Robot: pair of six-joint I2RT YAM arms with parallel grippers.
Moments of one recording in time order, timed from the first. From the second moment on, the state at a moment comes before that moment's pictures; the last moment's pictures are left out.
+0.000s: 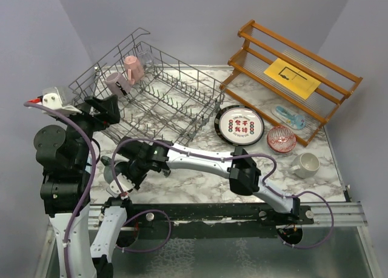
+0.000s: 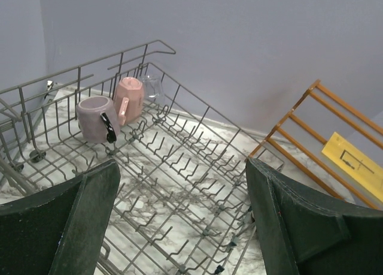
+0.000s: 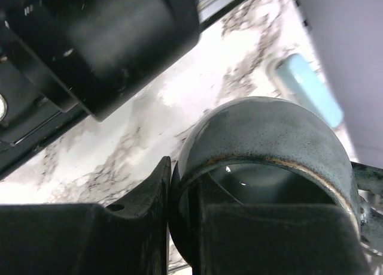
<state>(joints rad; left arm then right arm) 0.03 0.66 1.29 -0.59 0.06 -0.39 1.32 2.38 2.22 -0.74 -0.52 -1.20</state>
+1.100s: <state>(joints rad) 0.02 0.53 1.29 -0.30 0.02 -0.67 1.29 1.98 2.29 -1.18 -0.46 -1.16</state>
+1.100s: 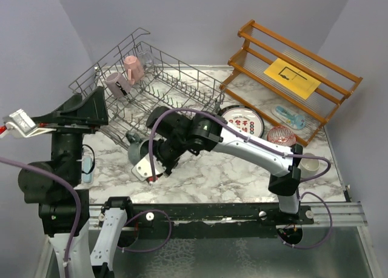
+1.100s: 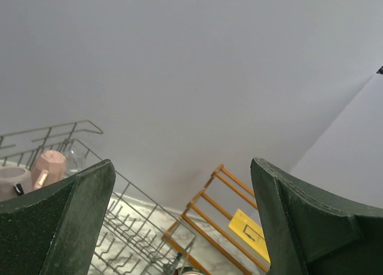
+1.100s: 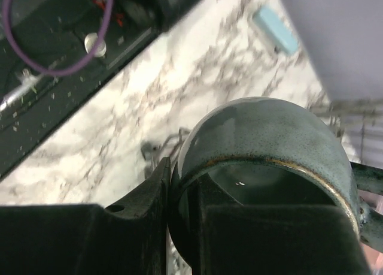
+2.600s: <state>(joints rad) -0.55 1.13 1.20 -0.22 0.00 -1.01 0.95 1.43 1.24 -0.54 0.26 -1.80</state>
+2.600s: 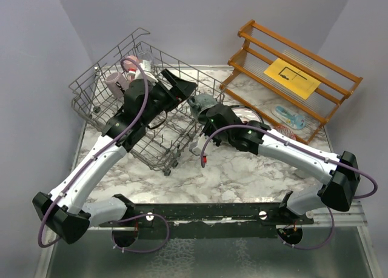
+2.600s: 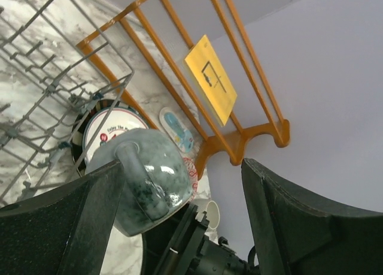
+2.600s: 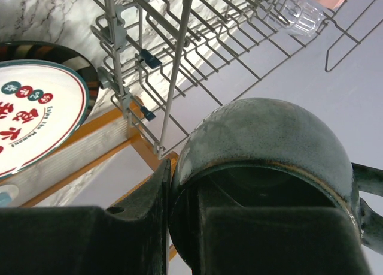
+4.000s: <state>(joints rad) -0.72 1.31 1.37 -0.55 -0.31 -1.16 0.94 1.41 1.11 -0.33 0.31 -1.89</state>
